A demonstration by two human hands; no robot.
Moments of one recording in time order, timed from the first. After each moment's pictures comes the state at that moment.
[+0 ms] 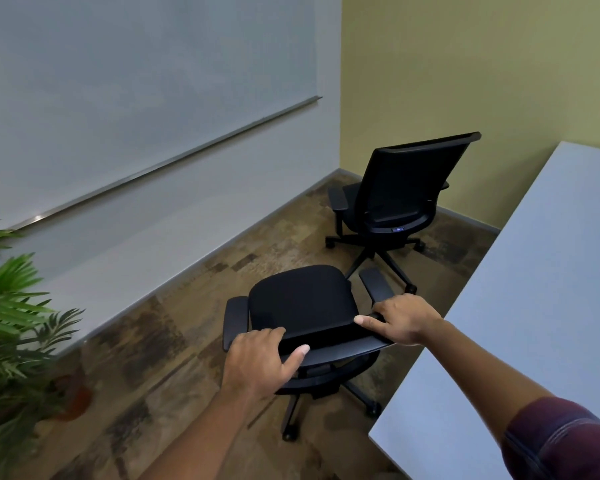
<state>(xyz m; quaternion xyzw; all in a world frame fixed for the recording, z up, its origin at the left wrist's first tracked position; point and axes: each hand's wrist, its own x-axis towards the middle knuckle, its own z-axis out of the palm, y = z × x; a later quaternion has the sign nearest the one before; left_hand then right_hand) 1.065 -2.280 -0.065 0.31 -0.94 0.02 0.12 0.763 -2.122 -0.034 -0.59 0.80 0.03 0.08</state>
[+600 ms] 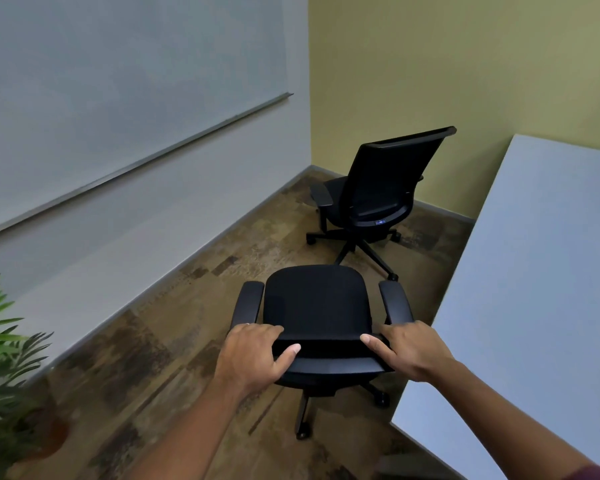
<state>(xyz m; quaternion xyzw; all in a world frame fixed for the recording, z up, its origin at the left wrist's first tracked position) 1.105 -2.362 -0.067 0.20 -0.97 -0.03 0.11 0.868 -2.108 -0.051 -0.49 0.87 -0.04 0.05</state>
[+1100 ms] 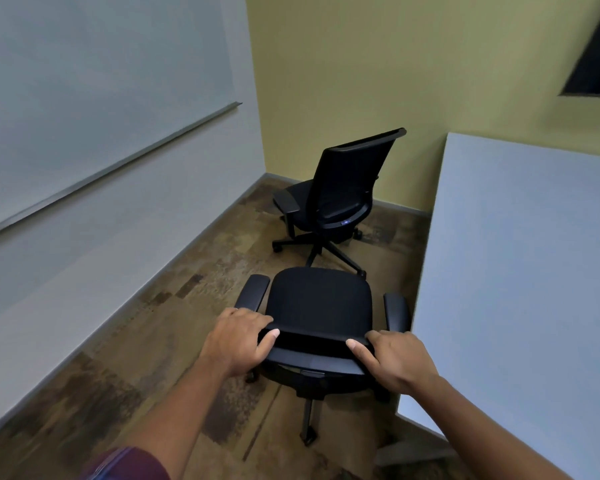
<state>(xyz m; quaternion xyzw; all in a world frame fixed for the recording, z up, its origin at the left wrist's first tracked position) 1.076 -2.453 -0.058 0.08 -0.99 -0.03 0.06 0.937 -2.135 -0.051 -0.35 0.93 -0.05 0.03</state>
